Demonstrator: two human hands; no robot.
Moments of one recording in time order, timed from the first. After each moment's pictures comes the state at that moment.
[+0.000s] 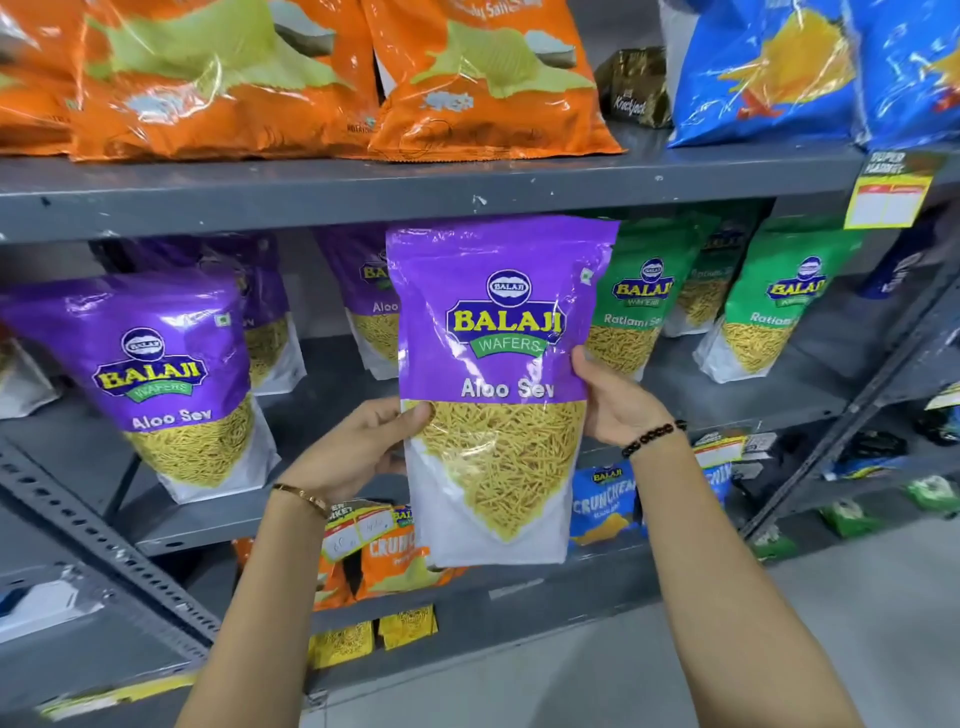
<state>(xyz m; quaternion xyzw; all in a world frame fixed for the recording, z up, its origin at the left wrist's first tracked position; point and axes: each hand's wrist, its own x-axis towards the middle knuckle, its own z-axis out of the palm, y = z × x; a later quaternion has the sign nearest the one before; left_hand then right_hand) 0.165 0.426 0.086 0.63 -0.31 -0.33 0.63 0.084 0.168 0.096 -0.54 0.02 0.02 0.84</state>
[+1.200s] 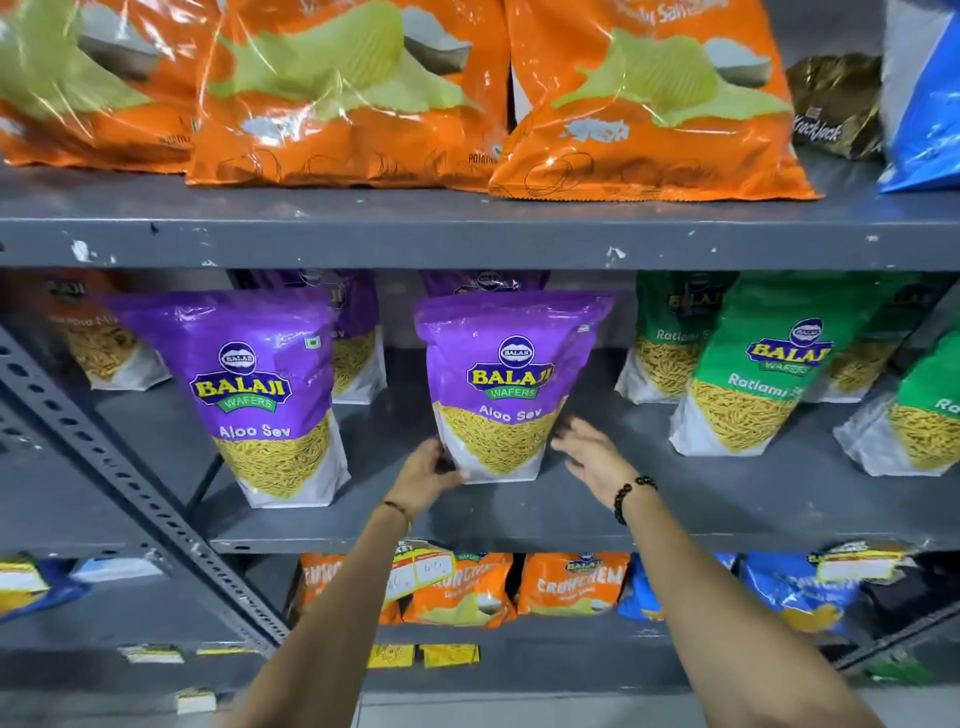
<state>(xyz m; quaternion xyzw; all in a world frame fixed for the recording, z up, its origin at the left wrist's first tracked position) 0.266 0.420 -0.030 0.76 -0.08 -0.18 0.61 0.213 0.197 0.004 -0.65 0.19 0.04 0.74</state>
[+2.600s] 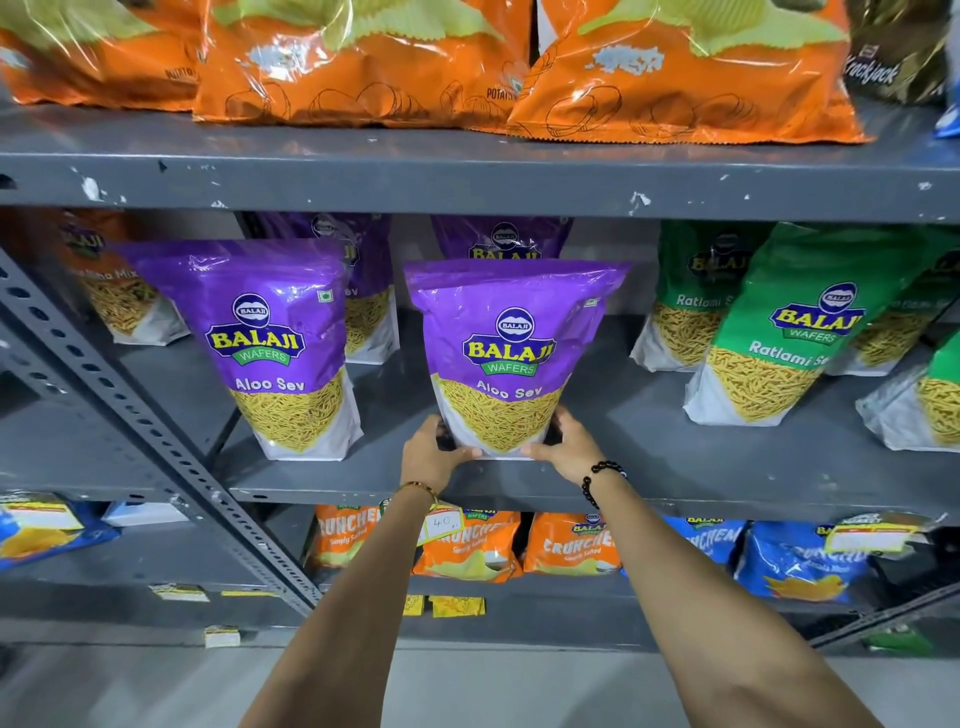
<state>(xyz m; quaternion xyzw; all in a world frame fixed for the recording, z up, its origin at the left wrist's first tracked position) 0.232 0.413 -0.024 0.87 0.02 -0.10 0.48 0.207 0.226 -0.028 -0.83 0.14 0.05 0.54</state>
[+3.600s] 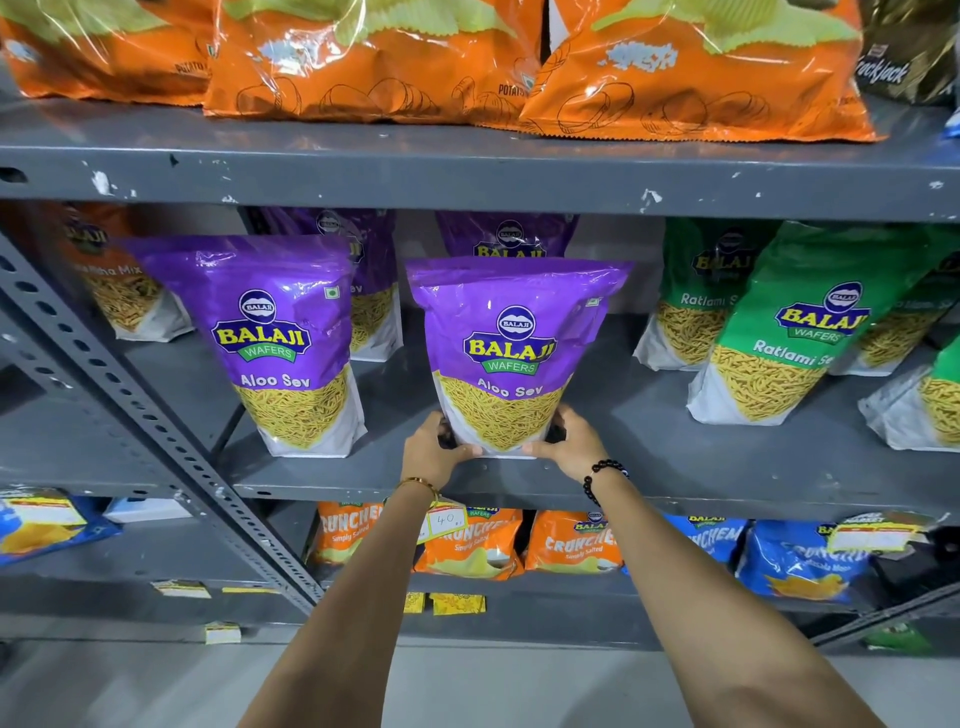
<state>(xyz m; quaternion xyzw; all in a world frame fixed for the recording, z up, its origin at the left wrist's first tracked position) 0.234 0.416 -0.026 0.86 0.01 -0.10 0.50 0.208 0.228 -0.032 -0.84 0.14 0.03 0.52</state>
